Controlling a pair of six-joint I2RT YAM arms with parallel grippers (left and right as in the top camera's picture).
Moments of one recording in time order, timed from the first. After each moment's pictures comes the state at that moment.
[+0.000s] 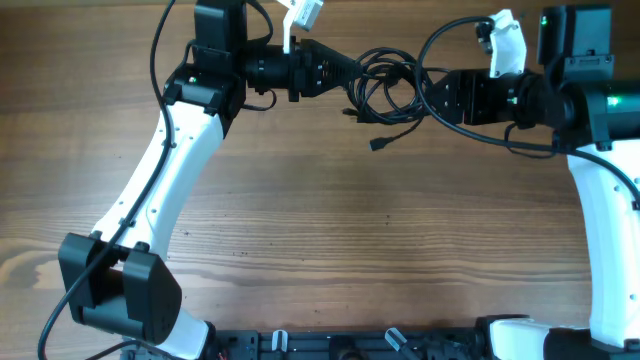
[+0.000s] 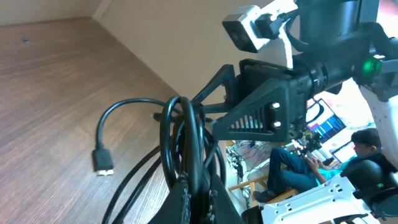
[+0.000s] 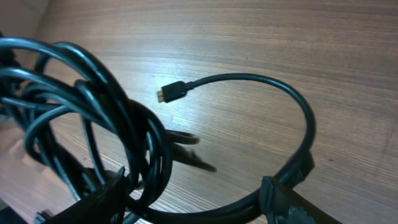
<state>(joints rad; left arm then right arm) -0.27 1.71 1.49 -0.18 1.26 -0.34 0.07 1.48 1.68 -1.15 -0.45 0.02</state>
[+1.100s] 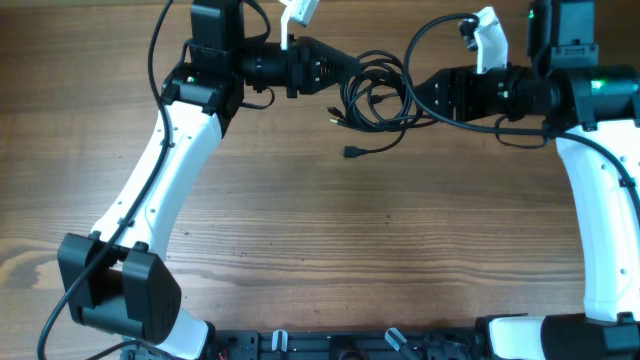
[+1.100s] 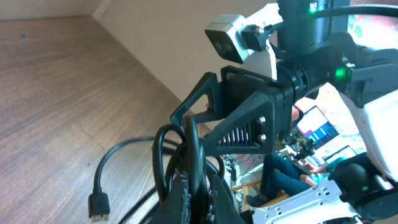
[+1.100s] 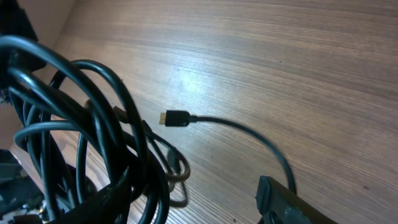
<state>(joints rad) -0.27 1.71 1.49 -0.15 1.26 -0.42 0.09 1.54 1.68 -1.12 -0.58 -0.05</state>
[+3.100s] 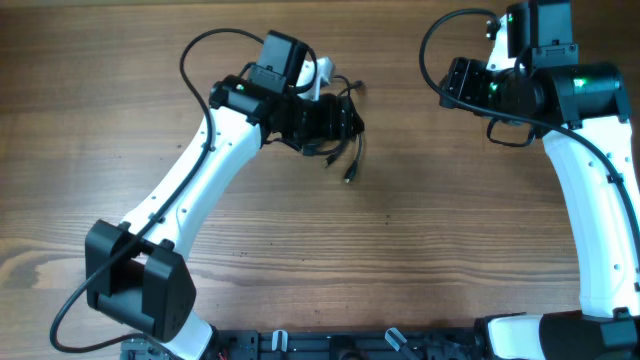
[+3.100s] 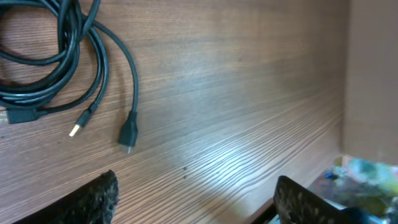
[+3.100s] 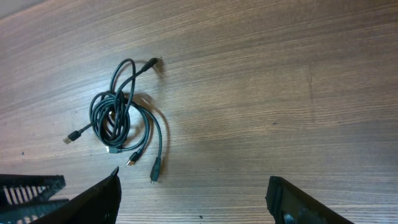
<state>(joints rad) -0.43 1.76 1.50 -0.81 0.51 -0.44 0.13 1.55 1.68 -1.15 -0.10 0.35</state>
